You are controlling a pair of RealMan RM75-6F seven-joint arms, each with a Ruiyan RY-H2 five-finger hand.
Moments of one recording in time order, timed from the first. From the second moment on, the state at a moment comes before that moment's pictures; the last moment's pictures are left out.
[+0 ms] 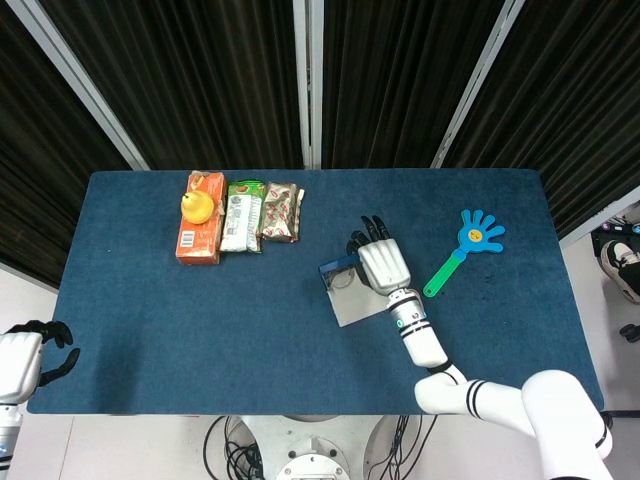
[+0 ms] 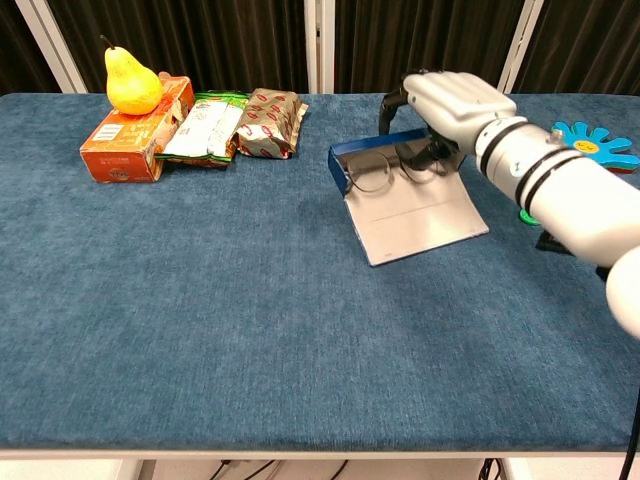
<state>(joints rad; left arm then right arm) -0.06 -1.11 -0.03 -1.60 1.49 1.48 0.01 0.88 -1.86 0.13 -1.06 -1.07 1.15 -0.28</state>
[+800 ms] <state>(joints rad) -0.06 -1.11 -0.03 -1.60 1.49 1.48 0.00 0.86 -1.81 0.22 -1.15 -1.09 0.96 -0.31</state>
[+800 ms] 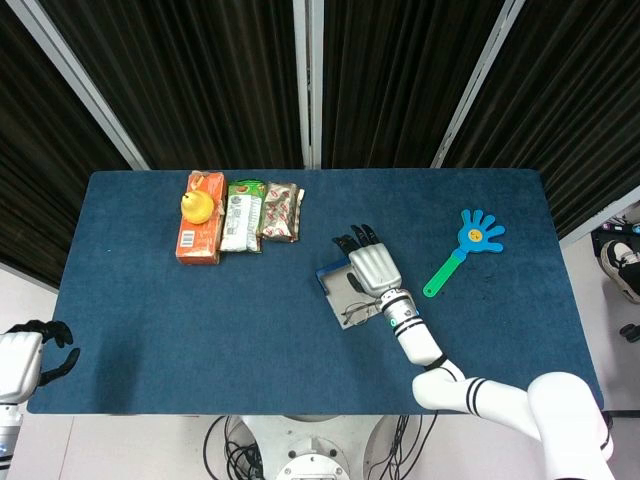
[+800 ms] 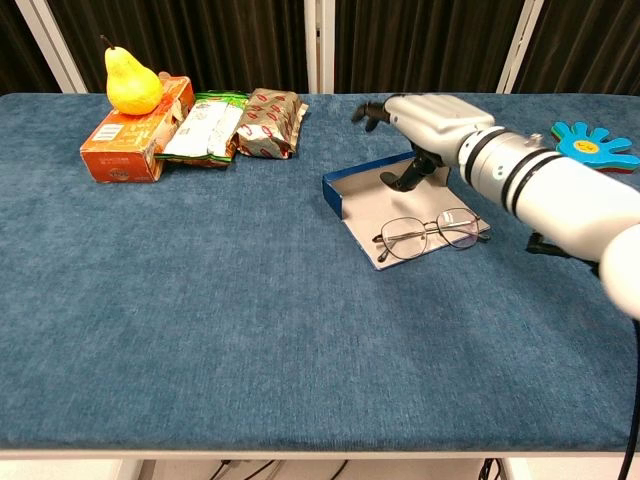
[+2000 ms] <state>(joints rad) -0.06 -1.11 -0.03 -1.60 1.49 1.48 0.01 0.69 -1.63 0.08 -1.35 -1.28 0.96 -0.17</state>
